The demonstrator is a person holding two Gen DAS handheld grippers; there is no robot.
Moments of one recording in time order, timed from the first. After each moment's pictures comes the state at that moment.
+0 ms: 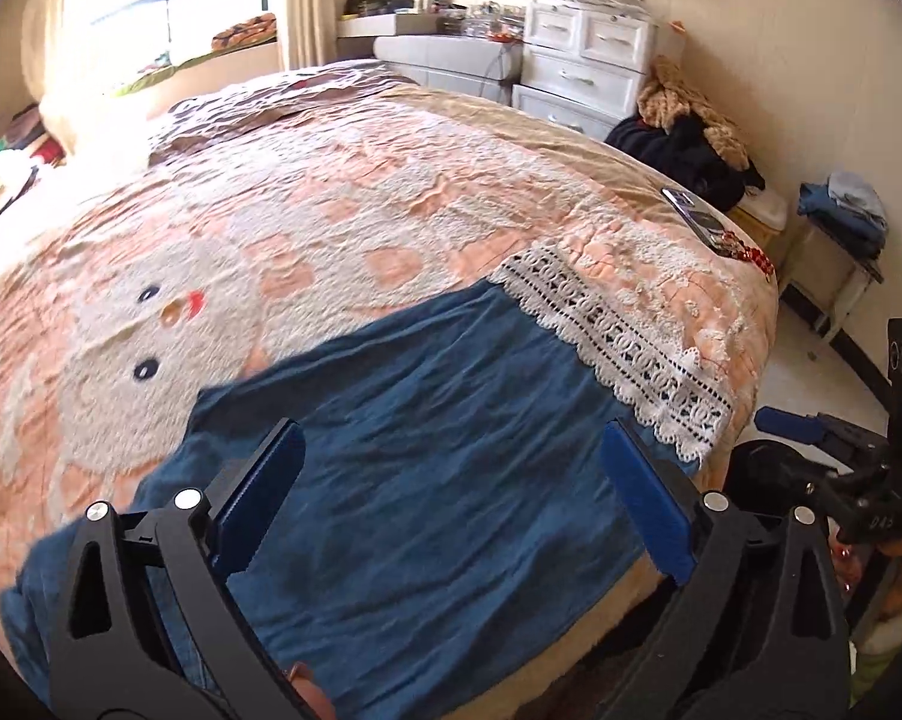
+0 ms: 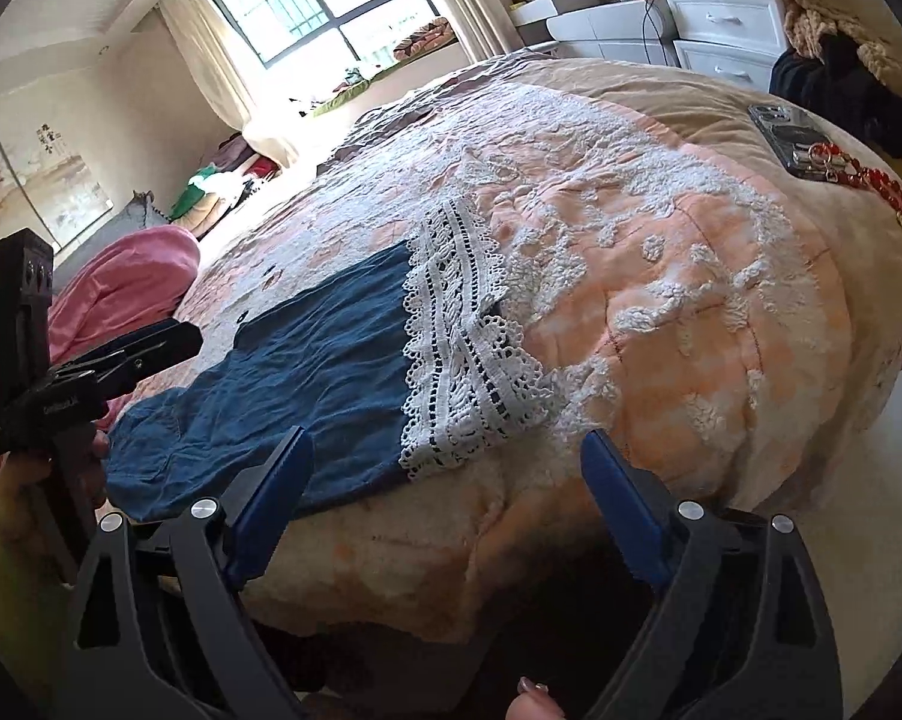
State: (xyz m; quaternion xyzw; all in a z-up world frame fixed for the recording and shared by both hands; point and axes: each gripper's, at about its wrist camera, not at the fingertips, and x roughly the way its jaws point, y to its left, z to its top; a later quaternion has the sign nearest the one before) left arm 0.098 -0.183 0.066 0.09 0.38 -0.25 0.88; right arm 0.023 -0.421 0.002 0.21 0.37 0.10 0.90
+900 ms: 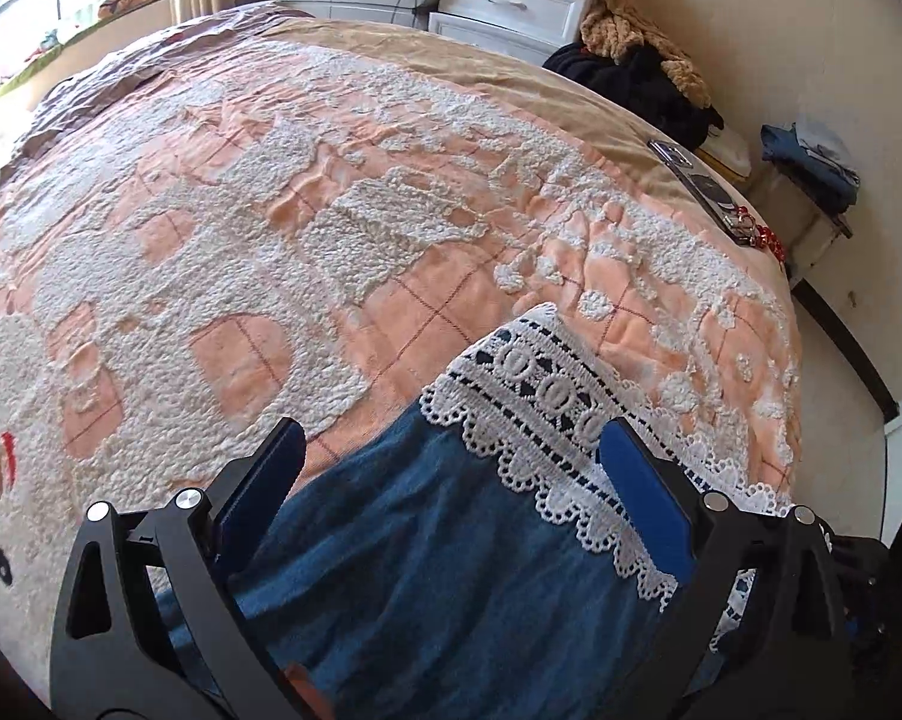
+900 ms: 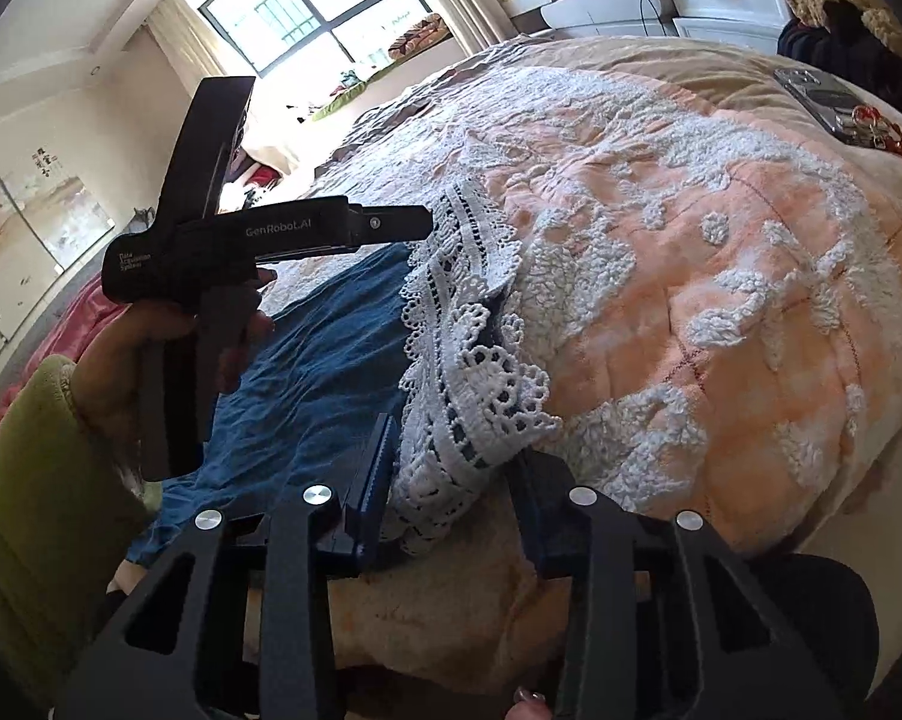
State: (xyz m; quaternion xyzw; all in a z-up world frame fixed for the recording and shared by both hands) left arm 0.237 -0.280 0.009 0.11 0.46 -0.35 0.81; right arm 0.061 -0.409 -0.023 0.24 0.37 0.11 0.89
